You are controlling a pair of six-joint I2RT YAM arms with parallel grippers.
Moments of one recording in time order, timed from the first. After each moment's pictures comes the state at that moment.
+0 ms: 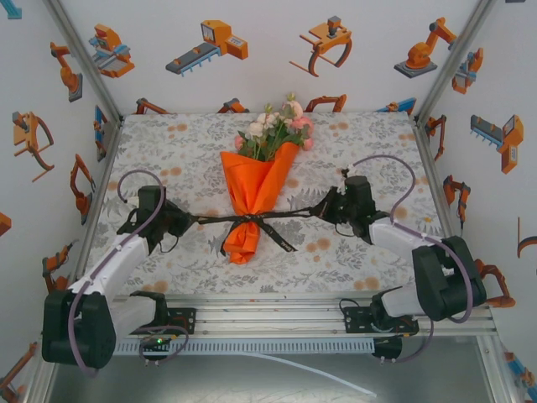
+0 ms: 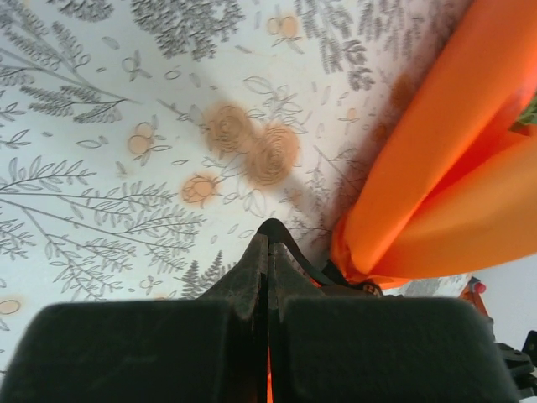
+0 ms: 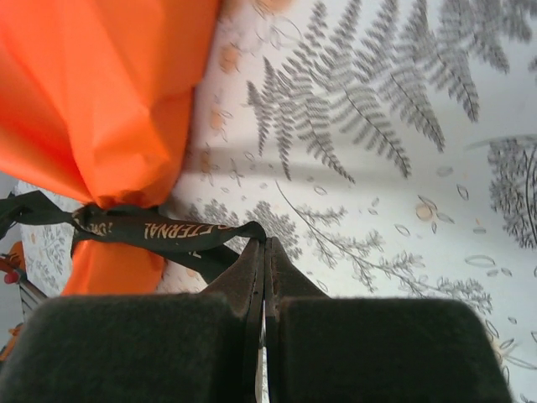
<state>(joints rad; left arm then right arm) -0.18 1.09 0.54 -0.26 0.05 -1.07 0.33 1.38 0.56 0.16 -0.31 0.69</state>
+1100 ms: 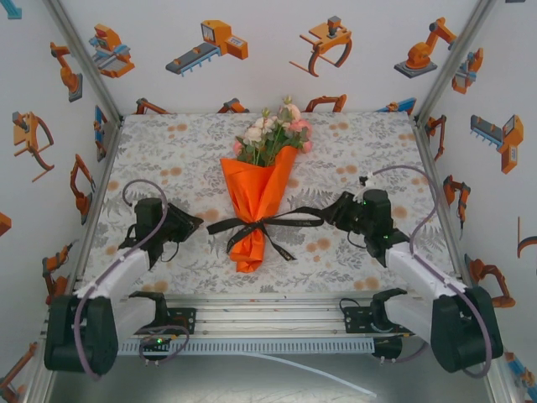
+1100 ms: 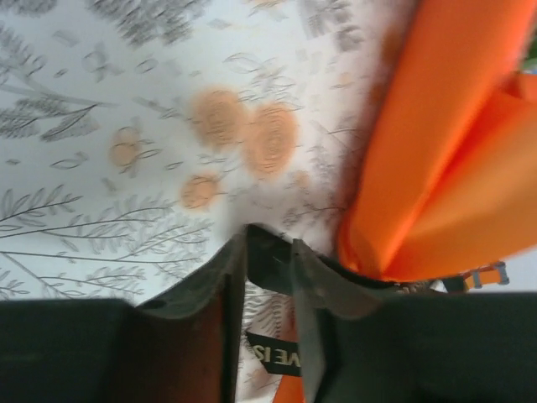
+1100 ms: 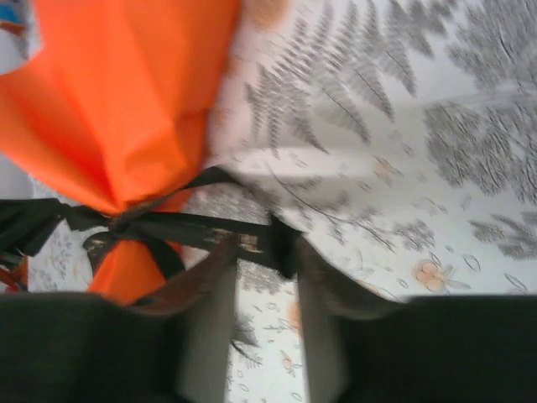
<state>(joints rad) -0.14 1.01 0.36 0.00 0.20 -0.94 0.28 1.03 0.44 0.12 -0.27 0.64</state>
